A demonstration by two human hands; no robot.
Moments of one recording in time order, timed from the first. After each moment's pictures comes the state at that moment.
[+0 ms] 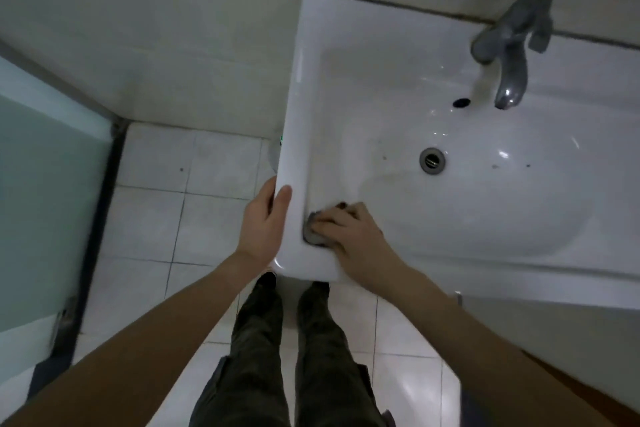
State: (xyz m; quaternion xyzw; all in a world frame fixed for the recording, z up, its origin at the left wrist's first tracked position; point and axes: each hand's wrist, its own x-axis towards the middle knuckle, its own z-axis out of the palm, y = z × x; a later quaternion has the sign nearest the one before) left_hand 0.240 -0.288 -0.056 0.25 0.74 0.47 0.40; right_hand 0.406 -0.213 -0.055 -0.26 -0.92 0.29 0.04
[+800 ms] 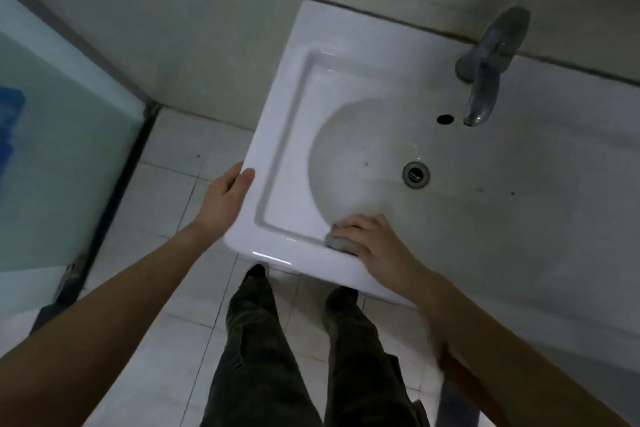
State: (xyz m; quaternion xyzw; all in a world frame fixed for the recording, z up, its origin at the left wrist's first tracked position) left_hand 0.252 -0.283 -0.044 0.21 0.81 0.40 0.37; right_hand 0.510 -0.144 -0.053 -0.17 -0.91 0.38 -0.05
